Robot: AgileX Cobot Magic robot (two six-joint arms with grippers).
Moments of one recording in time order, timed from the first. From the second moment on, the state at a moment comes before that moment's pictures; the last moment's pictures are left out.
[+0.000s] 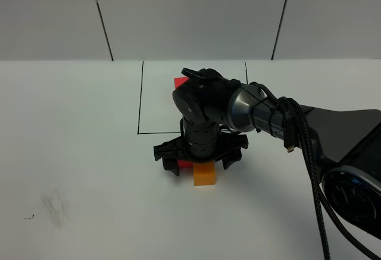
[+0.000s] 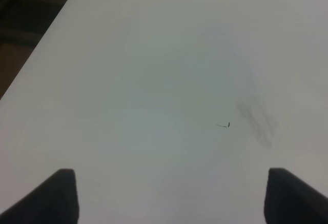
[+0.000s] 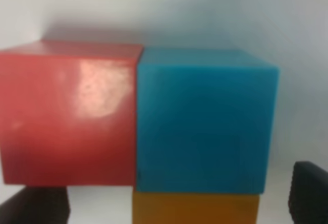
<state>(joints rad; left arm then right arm) 0.07 -0.01 -0.51 0.17 1.08 -0.19 0.72 2.32 -1.80 -0.10 1.01 0.67</state>
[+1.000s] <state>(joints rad) 0.07 -0.01 -0.51 0.17 1.08 -0.19 0.72 2.23 -1.89 -0.07 1.21 0.63</state>
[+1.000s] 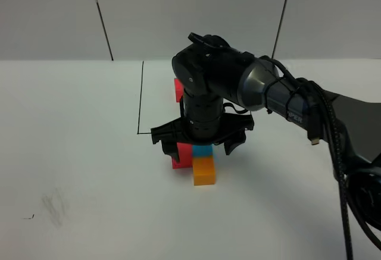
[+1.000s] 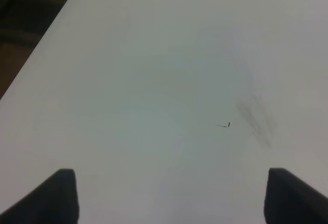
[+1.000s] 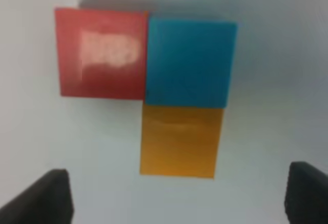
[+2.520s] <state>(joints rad) 0.07 -0.01 -0.51 0.17 1.08 -0.19 0.28 1.69 -1.80 -0.29 1.22 -0.04</state>
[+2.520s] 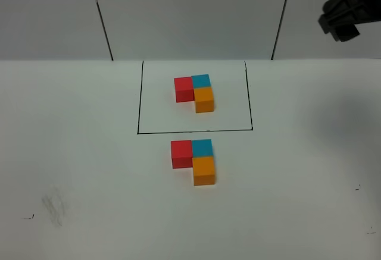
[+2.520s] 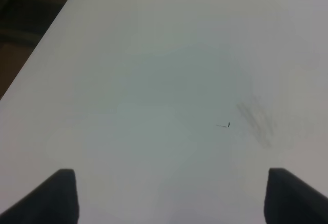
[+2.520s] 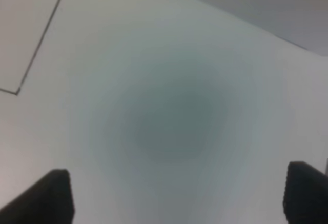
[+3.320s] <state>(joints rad) 0.07 -0.01 -0.51 0.17 1.08 -0.19 0.18 0.84 -1.17 -0.28 1.22 -0.05</state>
